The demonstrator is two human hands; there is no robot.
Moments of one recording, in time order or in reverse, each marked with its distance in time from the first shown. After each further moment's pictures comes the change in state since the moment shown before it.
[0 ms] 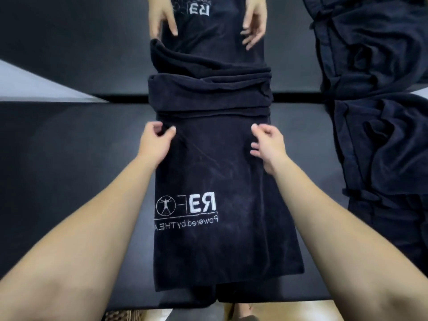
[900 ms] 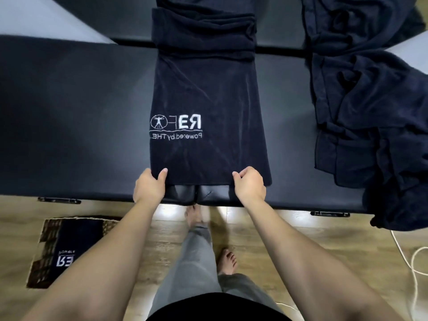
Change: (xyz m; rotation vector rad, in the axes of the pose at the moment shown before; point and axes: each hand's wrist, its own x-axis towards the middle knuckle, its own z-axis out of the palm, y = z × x) left_hand -0.303 -0.204 0.012 0.397 0.129 -0.223; right_hand -0.223 0.221 -0.100 -0.835 0.100 -0.038
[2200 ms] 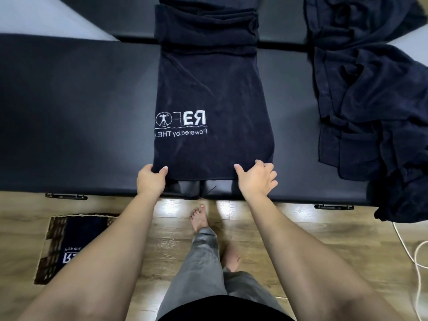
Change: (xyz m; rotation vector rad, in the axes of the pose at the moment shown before) left_hand 0.004 0.000 -0.016 -0.319 -0.049 -0.071; right_hand -0.007 -0.005 0.007 -0.115 0.147 0.068
